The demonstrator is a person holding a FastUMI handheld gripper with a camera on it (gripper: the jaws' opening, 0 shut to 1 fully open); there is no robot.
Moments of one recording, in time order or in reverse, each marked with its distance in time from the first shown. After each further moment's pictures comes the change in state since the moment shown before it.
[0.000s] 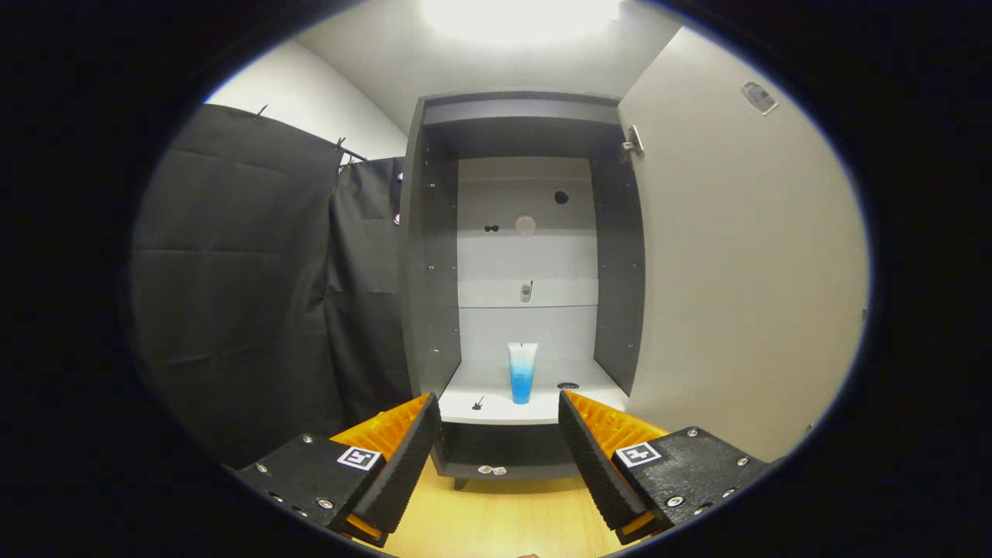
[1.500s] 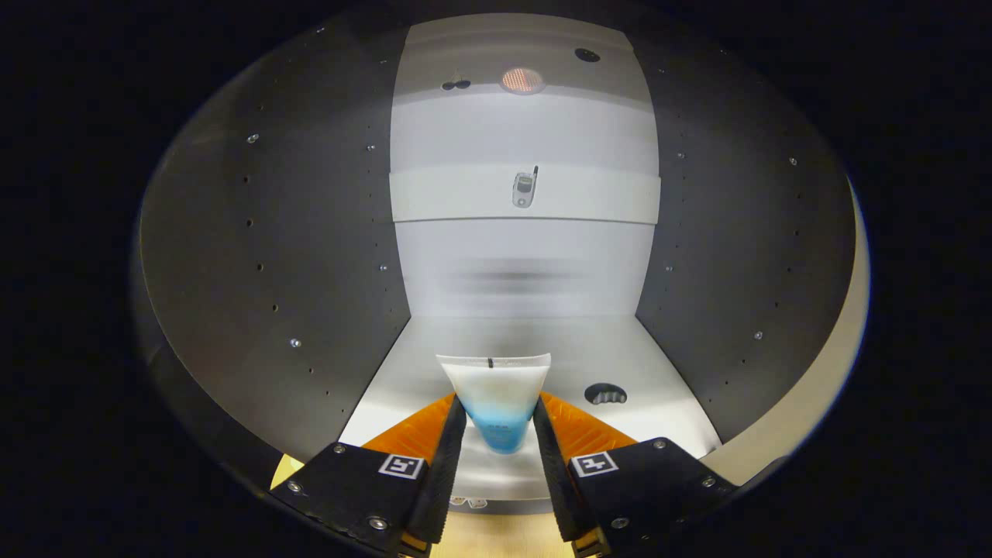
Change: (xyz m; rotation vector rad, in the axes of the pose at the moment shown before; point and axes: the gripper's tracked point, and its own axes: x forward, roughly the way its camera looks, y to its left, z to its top) arm 0.298 -0.027 -0.070 0.003 0.366 -0.026
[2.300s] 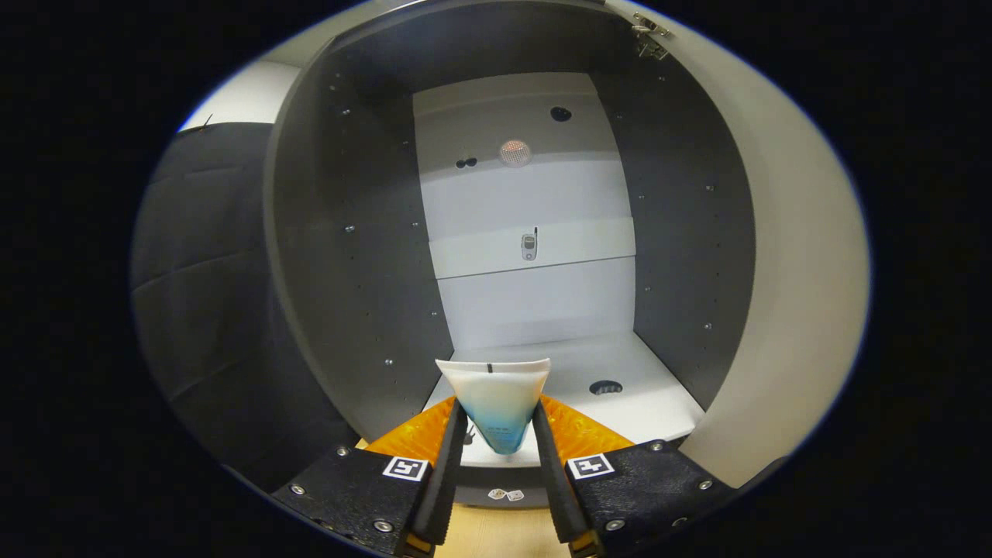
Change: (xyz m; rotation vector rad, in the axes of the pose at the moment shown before) arm -0.093 0.012 0.022 0.110 -0.175 0.109
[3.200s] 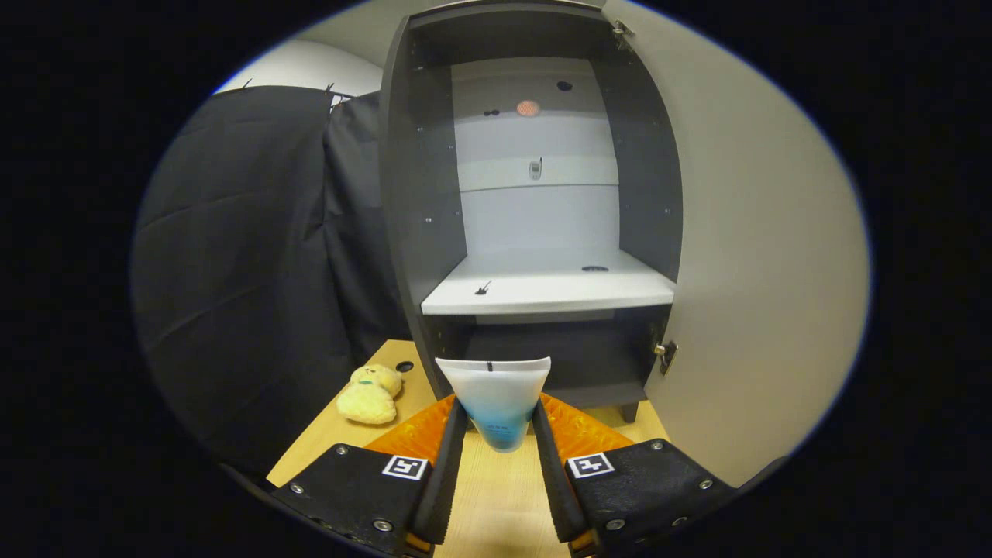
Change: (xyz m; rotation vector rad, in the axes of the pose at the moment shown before) arm -0.116 0.012 -0.142 -0.066 0.089 0.006
